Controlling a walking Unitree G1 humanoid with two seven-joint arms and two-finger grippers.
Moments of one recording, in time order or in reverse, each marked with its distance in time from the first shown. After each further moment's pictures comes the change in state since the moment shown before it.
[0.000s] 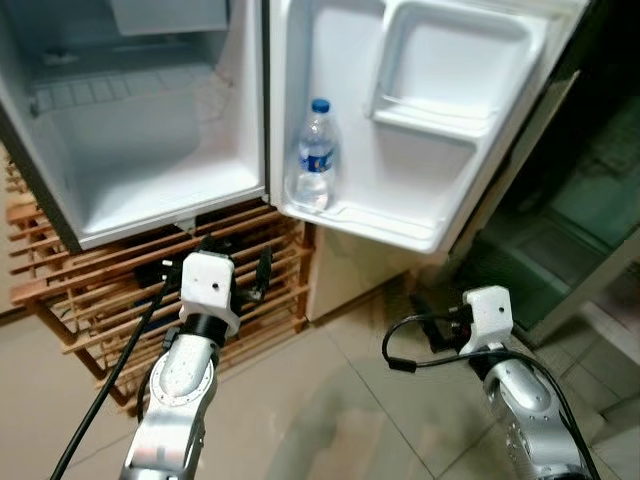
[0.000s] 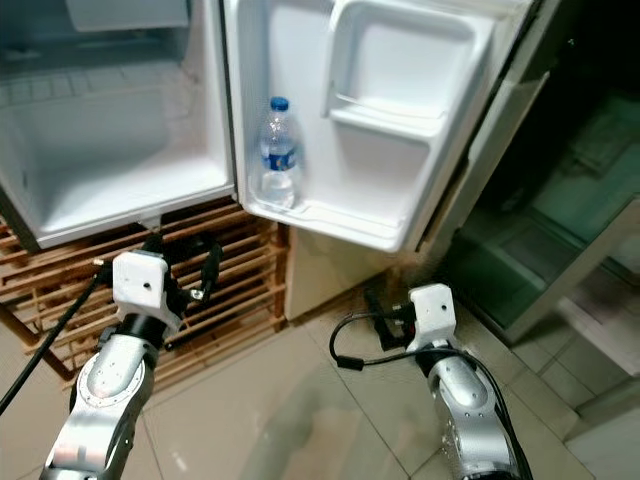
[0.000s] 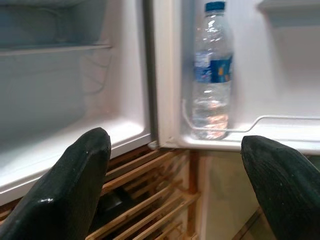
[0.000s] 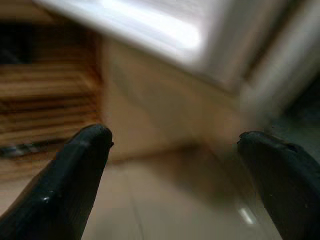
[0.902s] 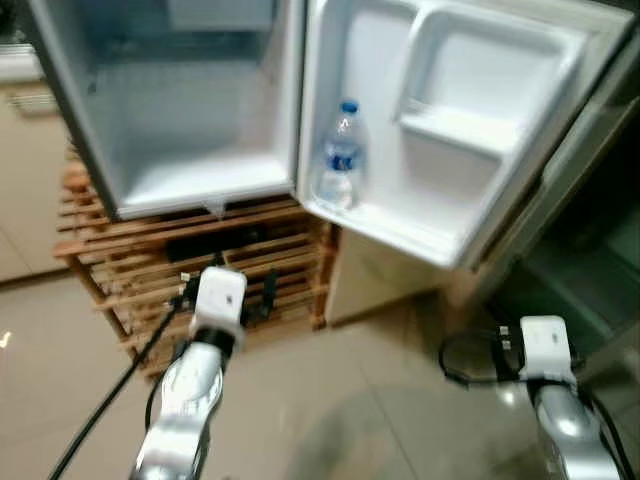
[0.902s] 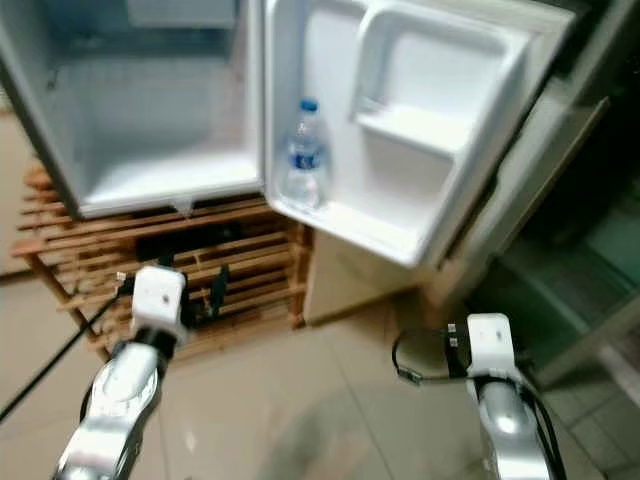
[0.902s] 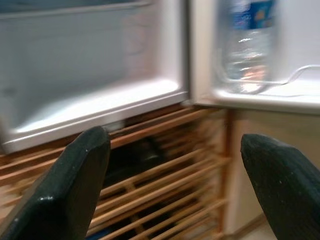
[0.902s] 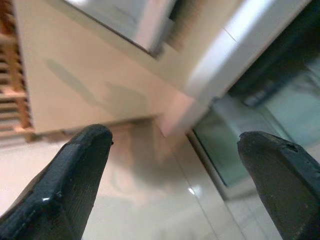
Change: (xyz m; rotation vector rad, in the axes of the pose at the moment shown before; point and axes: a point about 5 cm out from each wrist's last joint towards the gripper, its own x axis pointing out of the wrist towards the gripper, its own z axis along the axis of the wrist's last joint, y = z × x) left arm -0.004 0.000 -0.025 0.056 0.085 -0.005; right arm -0.014 -0.036 -0.023 -0.058 0.102 -0.321
